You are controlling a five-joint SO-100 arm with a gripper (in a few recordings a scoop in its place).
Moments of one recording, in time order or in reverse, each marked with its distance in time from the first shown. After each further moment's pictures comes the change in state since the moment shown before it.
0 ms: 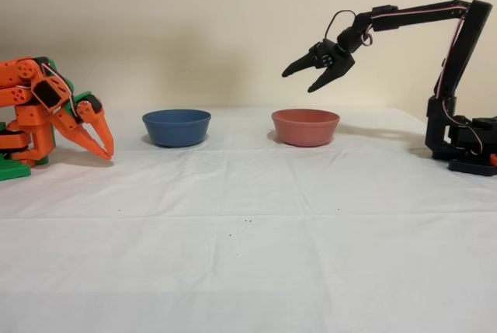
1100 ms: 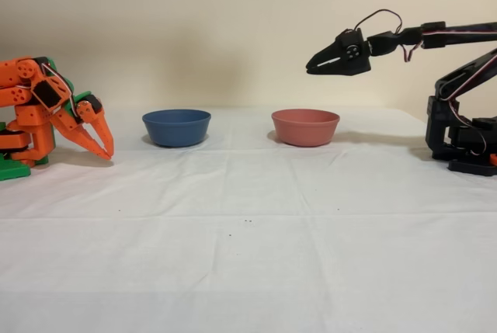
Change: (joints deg) arm -18.5 40.3 39.3 -27.7 13.8
